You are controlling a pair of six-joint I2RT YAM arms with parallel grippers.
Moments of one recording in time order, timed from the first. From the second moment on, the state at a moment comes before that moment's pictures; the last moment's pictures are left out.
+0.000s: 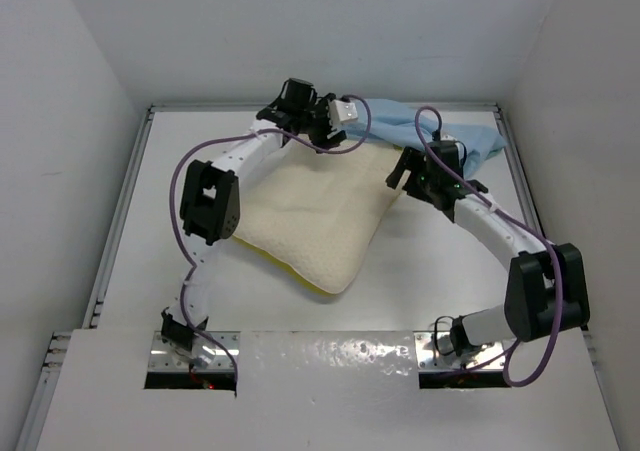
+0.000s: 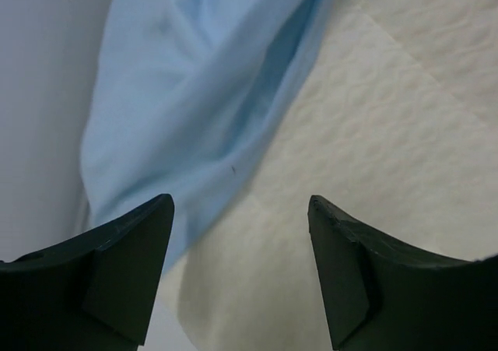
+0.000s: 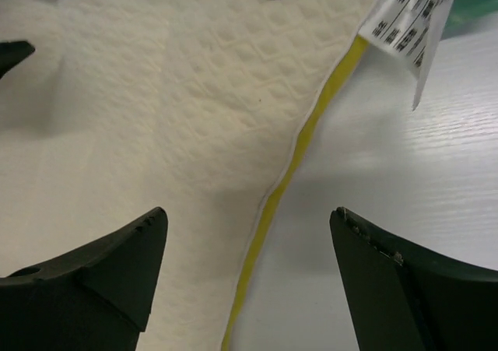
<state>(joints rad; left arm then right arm) -0.41 2.28 2.04 -0.44 0.55 0.78 0.22 1.42 0.93 -0.19 0.04 0.54</state>
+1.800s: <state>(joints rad) -0.46 2.23 2.18 -1.14 0.93 0.94 0.18 1.86 1.08 0.33 0.03 0.75</state>
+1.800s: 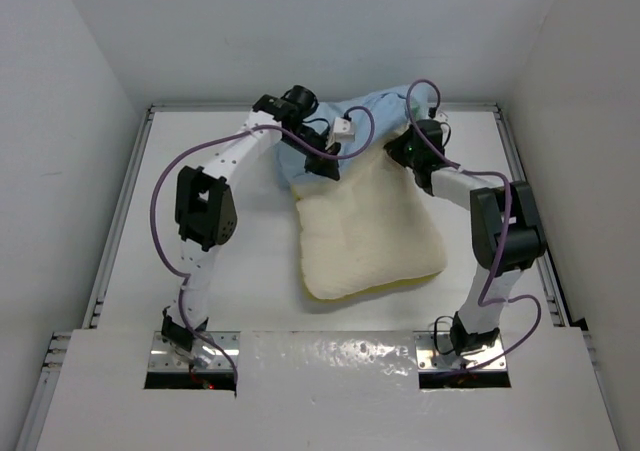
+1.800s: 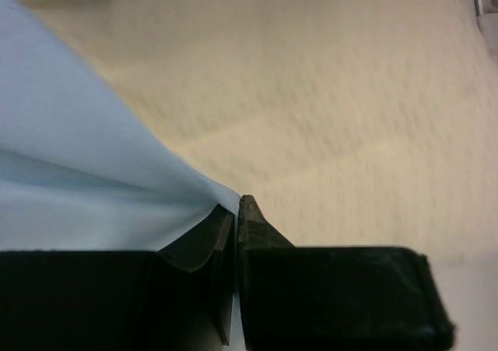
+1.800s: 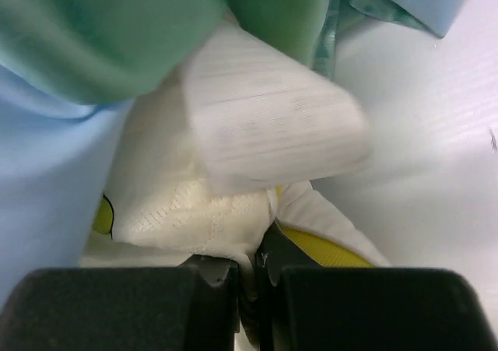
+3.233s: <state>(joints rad) -0.15 2.03 1.23 -0.10 0.63 -0.01 0.79 1.79 1.03 -0.02 0.29 0.19</state>
